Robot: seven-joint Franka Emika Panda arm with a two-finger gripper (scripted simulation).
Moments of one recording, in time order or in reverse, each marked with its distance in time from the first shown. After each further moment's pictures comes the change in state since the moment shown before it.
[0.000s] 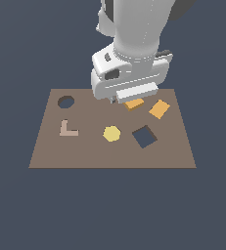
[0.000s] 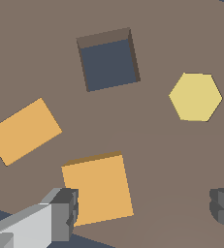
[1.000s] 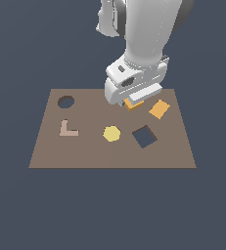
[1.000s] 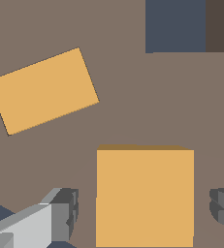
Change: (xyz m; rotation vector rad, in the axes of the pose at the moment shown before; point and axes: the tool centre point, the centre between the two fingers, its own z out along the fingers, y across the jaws) arm -0.019 -0.034 0.044 -0.006 0.013 -0.196
